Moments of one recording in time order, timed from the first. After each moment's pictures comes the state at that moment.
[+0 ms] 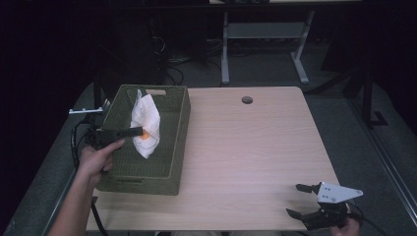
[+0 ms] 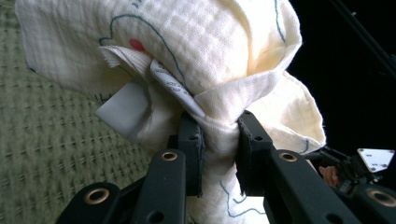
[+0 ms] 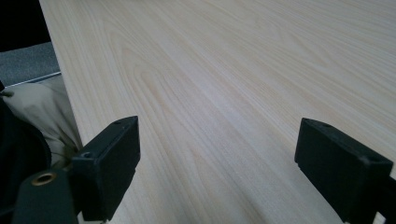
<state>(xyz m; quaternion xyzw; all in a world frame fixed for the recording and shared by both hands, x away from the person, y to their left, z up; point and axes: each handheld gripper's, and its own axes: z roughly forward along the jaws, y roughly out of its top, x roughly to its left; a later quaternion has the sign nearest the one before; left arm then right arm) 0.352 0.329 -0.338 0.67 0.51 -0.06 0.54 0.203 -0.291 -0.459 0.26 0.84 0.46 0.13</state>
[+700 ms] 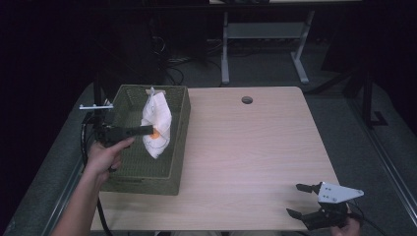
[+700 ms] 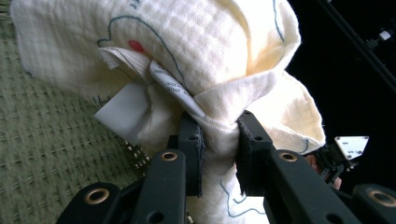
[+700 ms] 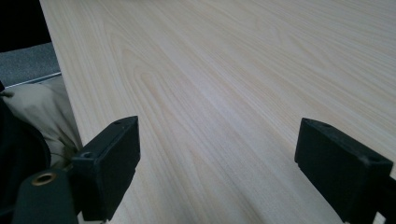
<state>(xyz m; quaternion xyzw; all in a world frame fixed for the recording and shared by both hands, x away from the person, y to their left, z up) 0.355 0.300 -0.327 0.69 0.47 -0.08 0.54 0.203 -0.292 -0.458 0.26 0.84 0.46 0.13</state>
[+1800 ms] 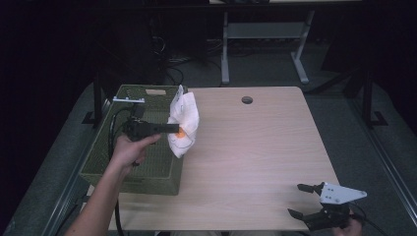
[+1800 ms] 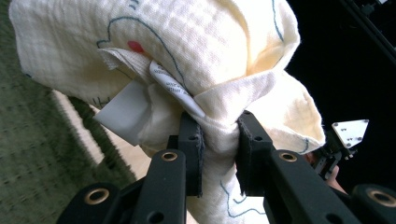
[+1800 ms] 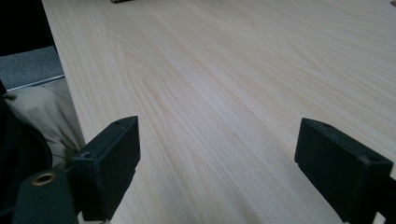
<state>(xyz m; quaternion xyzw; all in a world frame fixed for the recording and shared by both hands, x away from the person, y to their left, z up) 0.371 0.229 -0.322 0.73 0.43 -0.10 0.52 0.201 -0.295 -0.456 0.26 0.83 0.47 0.13</state>
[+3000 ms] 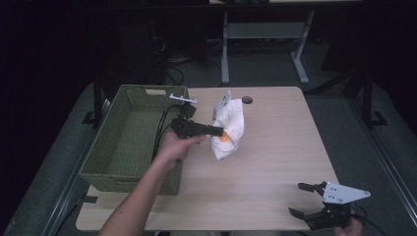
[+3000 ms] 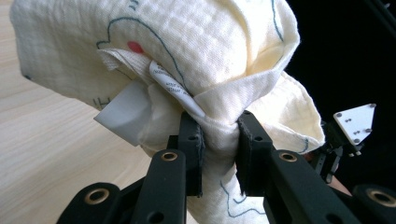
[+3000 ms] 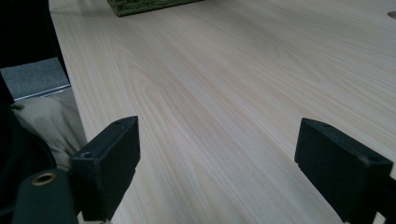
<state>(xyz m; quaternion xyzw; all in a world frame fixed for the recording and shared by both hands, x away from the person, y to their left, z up) 0.392 0.112 -0.340 0.77 0.37 -0.15 0.49 0.201 -0.297 -0.454 0.26 0.82 0.49 0.13</state>
